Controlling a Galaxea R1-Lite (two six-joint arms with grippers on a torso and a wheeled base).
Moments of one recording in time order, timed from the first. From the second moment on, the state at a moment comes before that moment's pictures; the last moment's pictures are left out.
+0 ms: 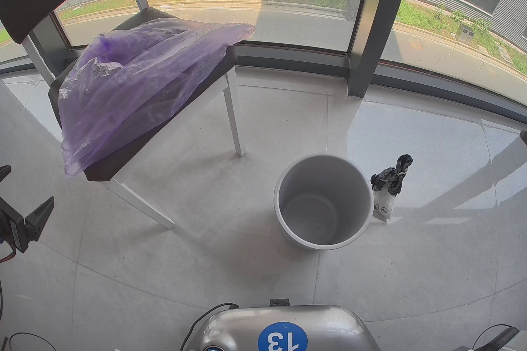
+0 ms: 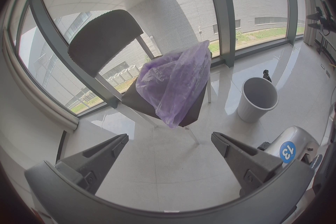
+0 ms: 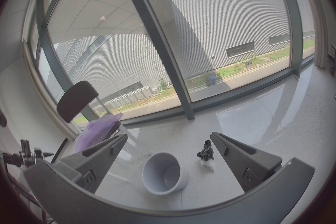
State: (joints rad) left arm 0.00 0.84 -0.62 0.05 0.07 0.45; right arm -0.01 0.80 -0.52 -0.39 0.08 0.43
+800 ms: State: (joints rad) left arm 0.13 1.08 -0.62 -0.12 0.05 0.45; right arm 0.21 1.03 -0.62 -0.50 -0.21 0.64
